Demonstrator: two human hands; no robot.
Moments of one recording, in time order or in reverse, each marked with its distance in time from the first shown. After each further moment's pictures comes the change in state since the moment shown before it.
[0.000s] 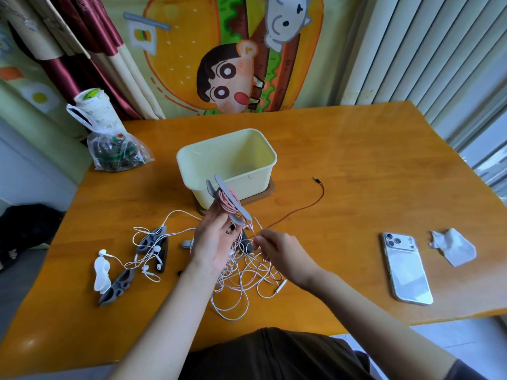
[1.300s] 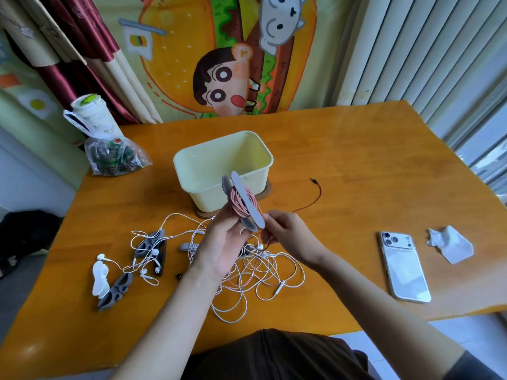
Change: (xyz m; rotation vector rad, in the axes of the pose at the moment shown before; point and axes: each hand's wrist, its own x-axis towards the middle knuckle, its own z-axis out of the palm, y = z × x) left_hand -0.018 0.006 0.028 -0.004 -0.278 -0.080; right_hand 0.013 -0.013 -0.030 0.296 0.035 0.059
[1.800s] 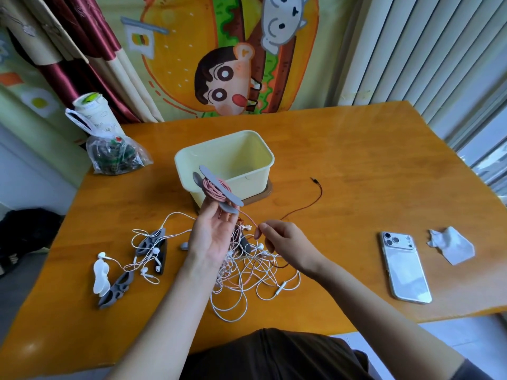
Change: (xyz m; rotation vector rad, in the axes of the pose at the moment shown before) left_hand 0.012 0.012 -0.010 -0.368 0.280 0.072; right_hand -0.010 0.003 0.007 -0.076 -0.041 0.065
